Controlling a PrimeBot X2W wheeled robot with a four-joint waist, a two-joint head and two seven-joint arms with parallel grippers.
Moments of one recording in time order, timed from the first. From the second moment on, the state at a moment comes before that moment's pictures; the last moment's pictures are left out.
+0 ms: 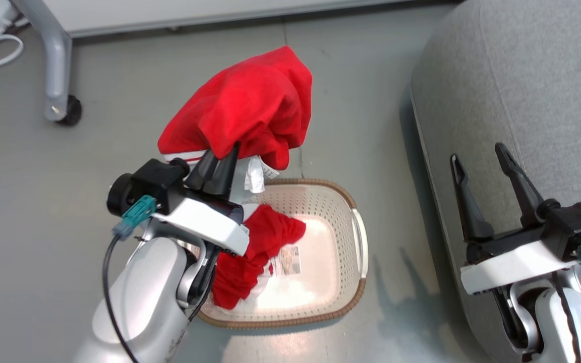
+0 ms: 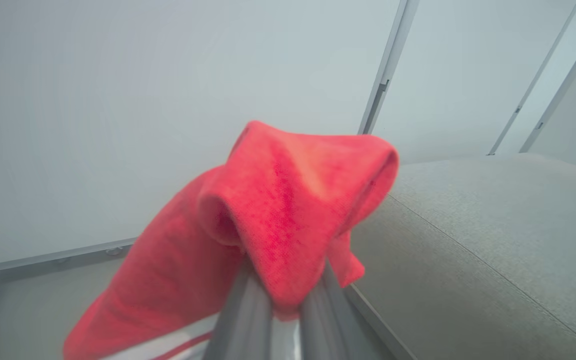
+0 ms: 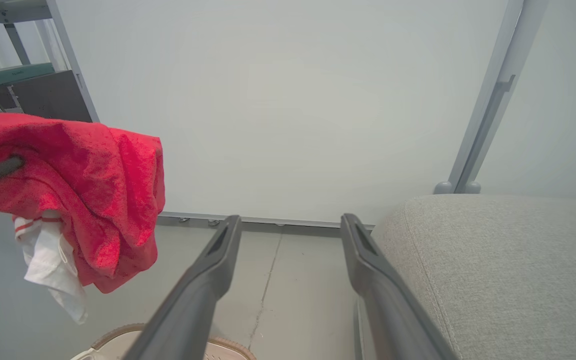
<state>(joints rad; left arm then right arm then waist) -0.53 0.10 -0.46 0.40 -0.44 -0.01 -0.26 -0.24 -0.11 0.13 0.04 0.16 0.13 -0.14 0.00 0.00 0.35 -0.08</state>
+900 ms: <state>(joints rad) -0.23 0.17 -0.41 0.03 -0.42 0.04 -0.23 -0.01 -0.07 0.13 0.01 0.17 0.13 -0.06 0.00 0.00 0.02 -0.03</state>
